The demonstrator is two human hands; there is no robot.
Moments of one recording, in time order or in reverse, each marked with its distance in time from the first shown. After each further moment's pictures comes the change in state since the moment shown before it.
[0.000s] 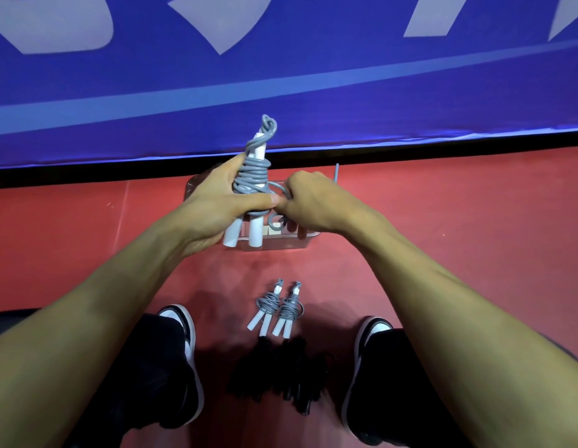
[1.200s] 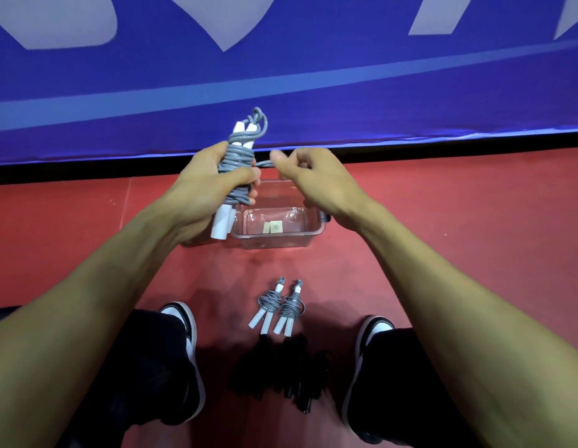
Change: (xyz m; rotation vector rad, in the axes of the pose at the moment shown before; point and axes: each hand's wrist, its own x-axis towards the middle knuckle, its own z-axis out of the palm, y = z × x) left_hand 0.005 0.007 -0.017 -0.032 0.109 -0.023; right_hand 0.003 0.000 -0.005 0.514 0.269 0.048
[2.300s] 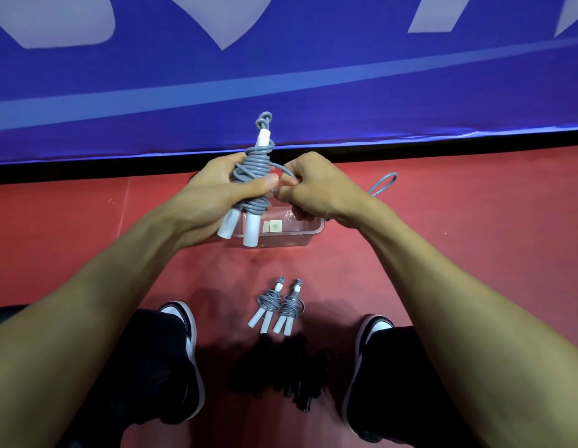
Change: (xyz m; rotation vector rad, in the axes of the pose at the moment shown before) left_hand -0.006 -0.003 0.008 -0.073 -0.203 -0.049; right_hand -0.008 -0.007 -0.002 -0.033 -0.220 0.029
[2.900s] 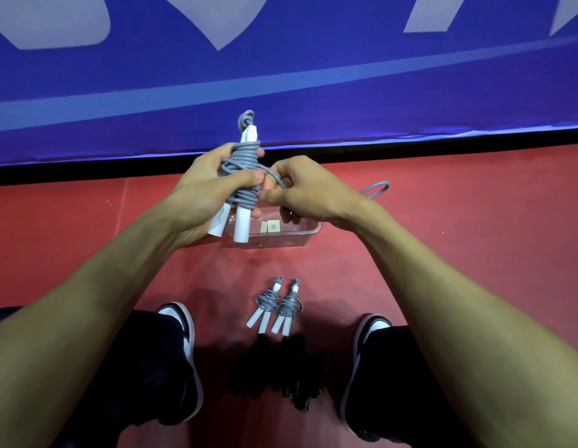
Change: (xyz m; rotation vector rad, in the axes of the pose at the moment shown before) left_hand 0.001 0.003 0.003 -0.006 0.165 0.018; right_hand -0.001 -0.001 0.001 0.006 -0.068 -0.051
